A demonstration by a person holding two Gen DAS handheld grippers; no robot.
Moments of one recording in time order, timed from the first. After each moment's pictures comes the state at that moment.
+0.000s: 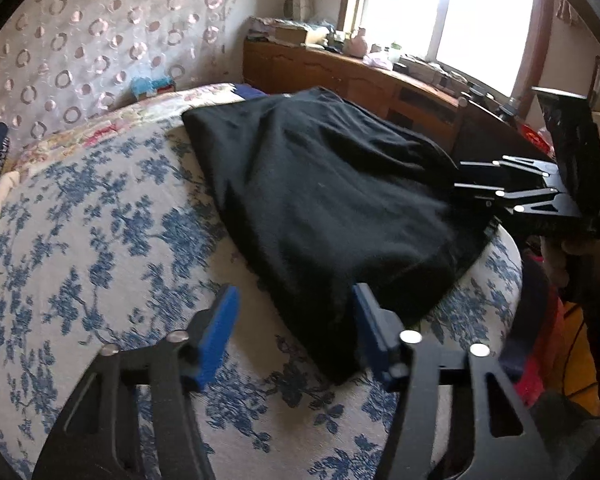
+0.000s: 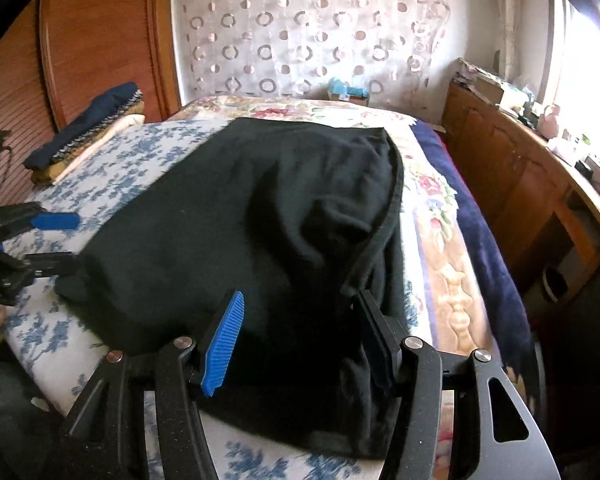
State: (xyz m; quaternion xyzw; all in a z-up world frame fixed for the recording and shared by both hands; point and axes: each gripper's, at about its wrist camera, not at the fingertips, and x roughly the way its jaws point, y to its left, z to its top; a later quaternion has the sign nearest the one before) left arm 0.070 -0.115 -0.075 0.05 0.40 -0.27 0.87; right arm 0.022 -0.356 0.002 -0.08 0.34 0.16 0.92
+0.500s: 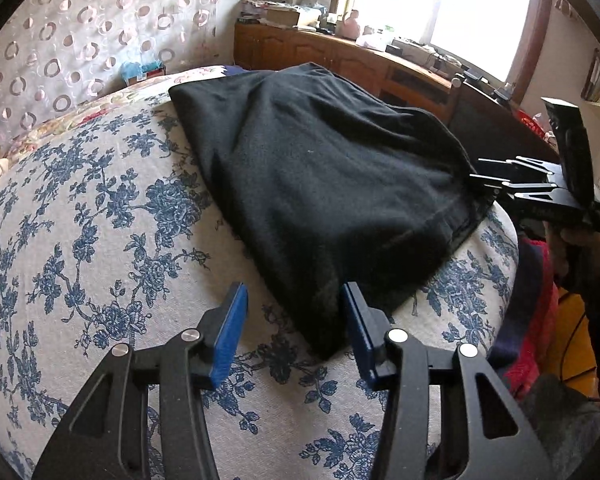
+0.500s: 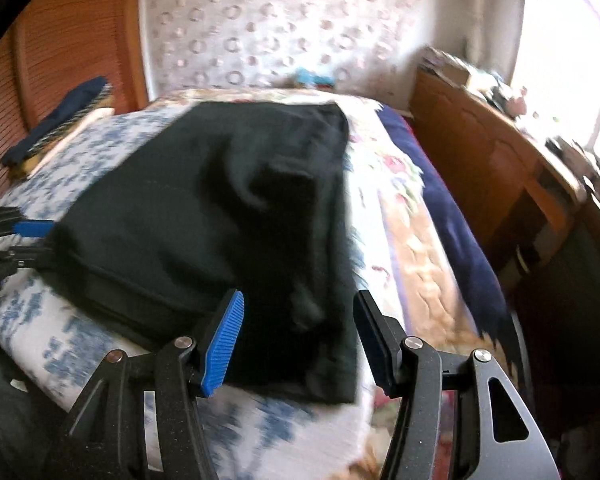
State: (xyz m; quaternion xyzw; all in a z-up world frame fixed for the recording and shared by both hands) left arm 0.063 -0.117 -0.085 0.06 0.42 -0.28 0.86; right arm 0.004 -0.388 -0.024 -0.07 0.37 0.08 0.92
